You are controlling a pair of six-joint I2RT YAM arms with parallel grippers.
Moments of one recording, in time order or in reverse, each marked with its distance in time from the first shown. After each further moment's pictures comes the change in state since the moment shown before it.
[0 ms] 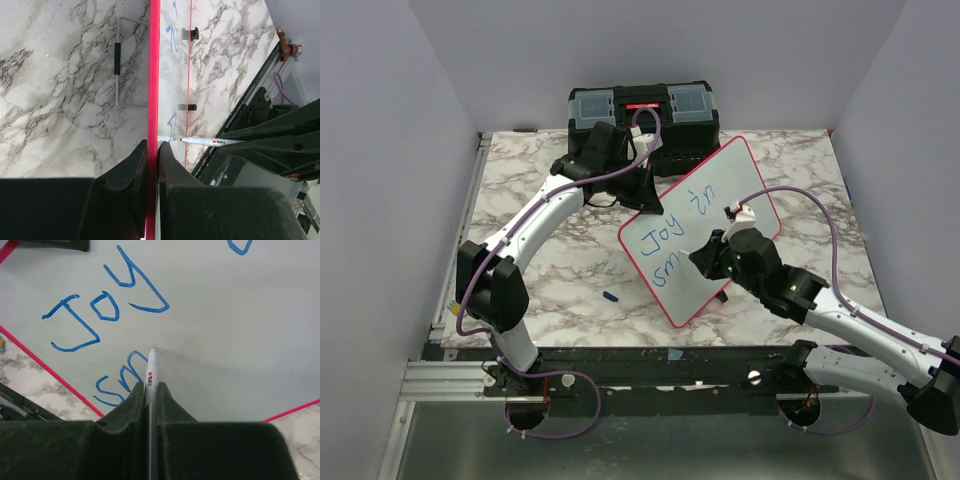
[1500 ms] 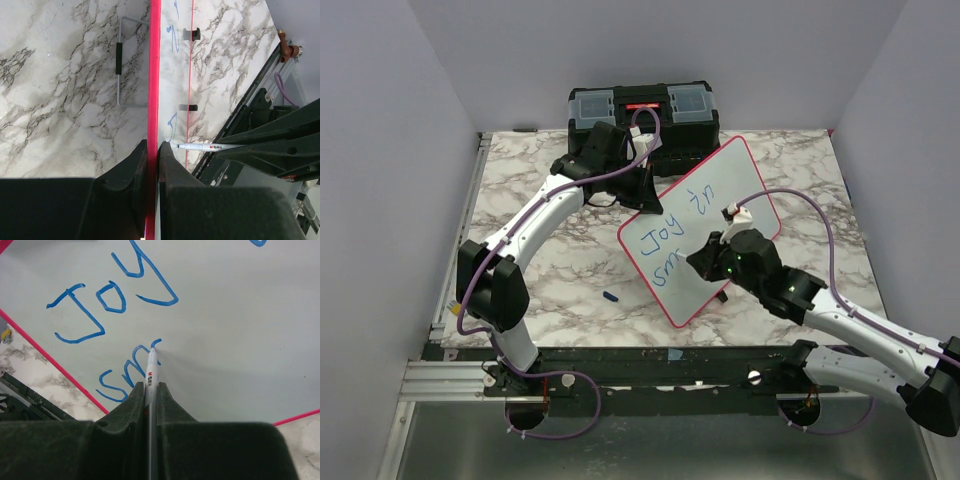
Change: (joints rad) left arm 0.004 0.005 0.001 0.003 0.001 -0.003; right arm -0.013 0.004 -0.033 0.048 -0.077 -0.022
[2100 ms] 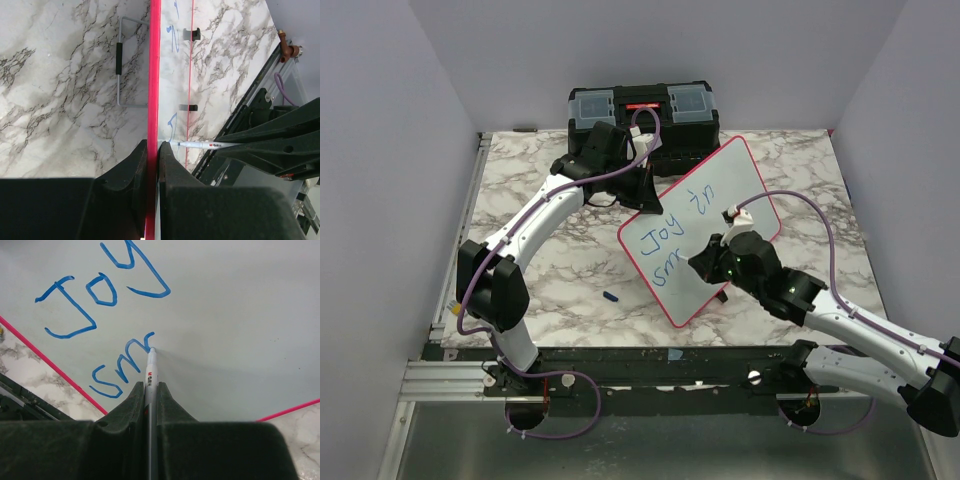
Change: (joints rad) left arm 0.000 0.000 0.000 0.000 0.000 0.000; right arm 0.000 -0.009 -0.009 -0.027 0.028 0.011
